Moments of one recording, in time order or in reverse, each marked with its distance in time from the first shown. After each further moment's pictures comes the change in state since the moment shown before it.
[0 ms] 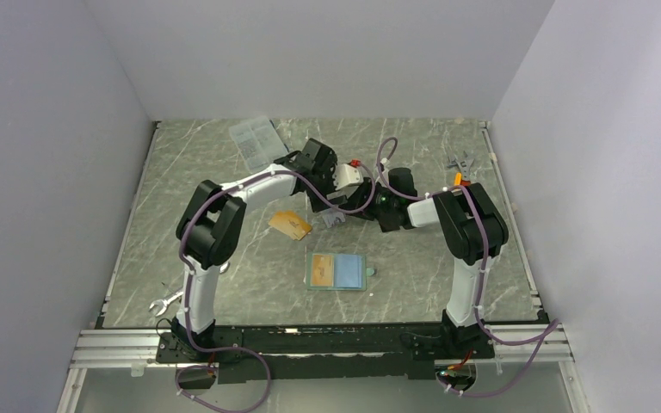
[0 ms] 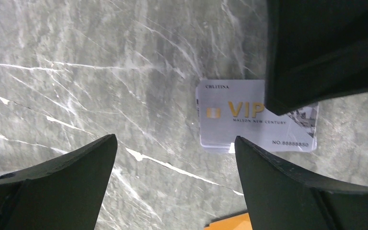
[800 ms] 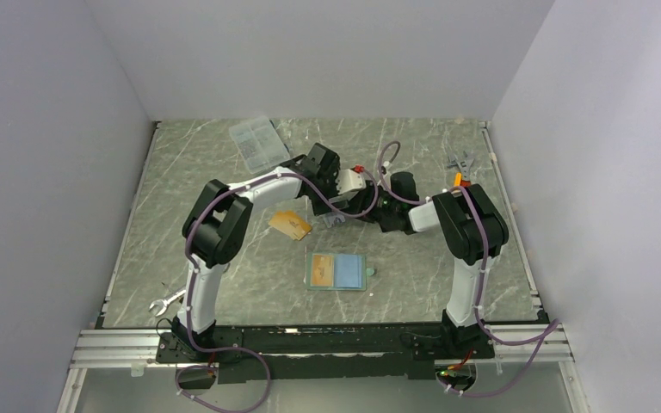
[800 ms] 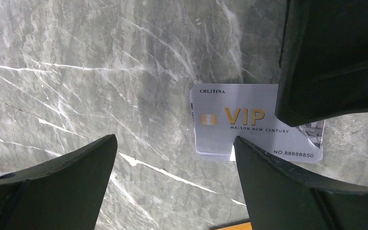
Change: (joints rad) left arm -0.023 0.046 0.021 0.004 -0.060 0.013; right arm -0.001 0.000 -0.049 0.083 -0.003 0.021
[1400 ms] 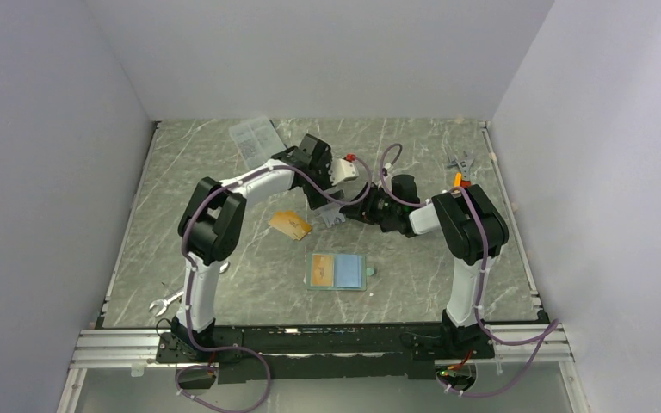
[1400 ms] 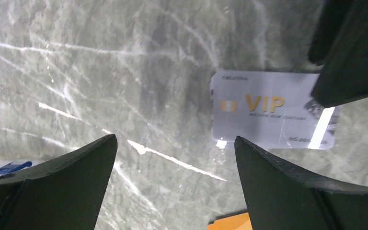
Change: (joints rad) left arm 0.046 -0.002 0.045 -0.054 0.077 -0.055; right arm -0.001 0.000 -0.041 0.069 0.000 0.038
